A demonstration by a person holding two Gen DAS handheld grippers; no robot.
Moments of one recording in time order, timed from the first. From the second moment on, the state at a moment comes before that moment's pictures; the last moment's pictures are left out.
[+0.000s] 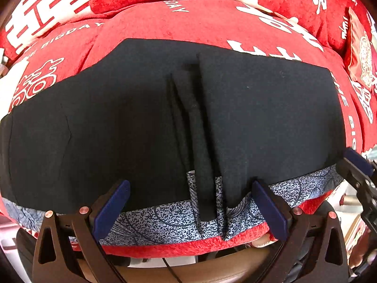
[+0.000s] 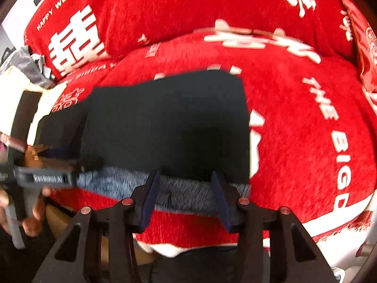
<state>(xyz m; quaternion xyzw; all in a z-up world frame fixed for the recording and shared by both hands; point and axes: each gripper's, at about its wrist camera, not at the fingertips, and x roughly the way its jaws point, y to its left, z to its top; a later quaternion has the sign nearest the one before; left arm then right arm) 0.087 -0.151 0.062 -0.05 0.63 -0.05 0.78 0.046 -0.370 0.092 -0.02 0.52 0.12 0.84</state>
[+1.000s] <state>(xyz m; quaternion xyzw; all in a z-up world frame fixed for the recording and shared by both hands) 0.076 -0.117 0.075 -0.07 0.61 -0.04 0.79 0.041 -0.351 0.085 -0.11 0.53 0.03 0.84</state>
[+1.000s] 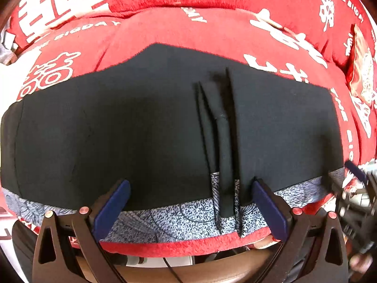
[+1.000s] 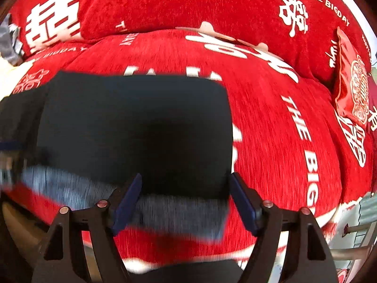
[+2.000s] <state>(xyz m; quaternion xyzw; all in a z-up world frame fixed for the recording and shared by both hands) 0.054 -0.047 0.049 -0.11 0.63 0.04 0.77 0.113 -0.236 0.077 -0.09 0.53 0.08 0.84</state>
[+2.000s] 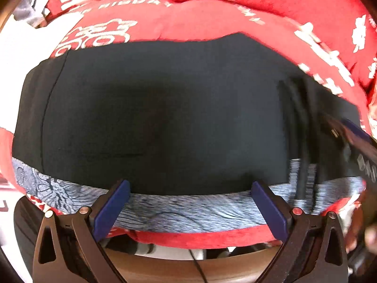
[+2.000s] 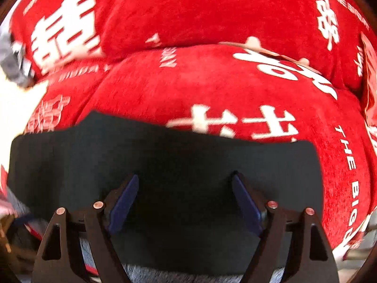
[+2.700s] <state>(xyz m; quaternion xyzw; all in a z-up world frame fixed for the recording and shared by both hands) 0.027 0.098 0.056 -0.14 0.59 0.18 0.78 0.108 -0.106 0.062 -0.17 0.51 0.19 0.82</state>
